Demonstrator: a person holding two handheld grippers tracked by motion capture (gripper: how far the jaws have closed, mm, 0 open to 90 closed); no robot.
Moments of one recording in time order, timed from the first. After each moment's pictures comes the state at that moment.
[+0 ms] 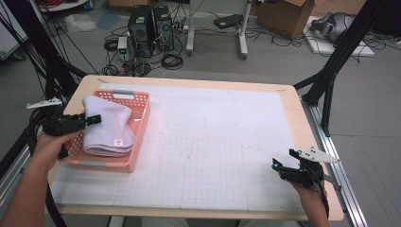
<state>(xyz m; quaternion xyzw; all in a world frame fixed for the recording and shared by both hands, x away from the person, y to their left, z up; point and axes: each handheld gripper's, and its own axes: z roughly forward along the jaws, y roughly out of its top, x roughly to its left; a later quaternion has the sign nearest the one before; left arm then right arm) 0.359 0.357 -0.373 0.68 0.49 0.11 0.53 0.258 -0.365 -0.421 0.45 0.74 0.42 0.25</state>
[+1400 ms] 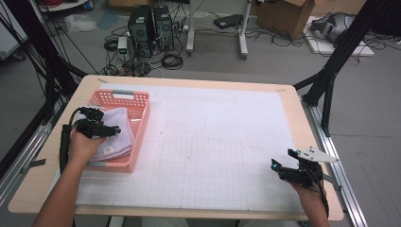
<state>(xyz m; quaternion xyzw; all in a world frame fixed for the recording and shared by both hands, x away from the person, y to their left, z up) 0.382 0.271 -0.400 0.75 0.57 0.21 0.24 0.258 -0.363 -0.420 0.45 0.75 0.42 0.25</state>
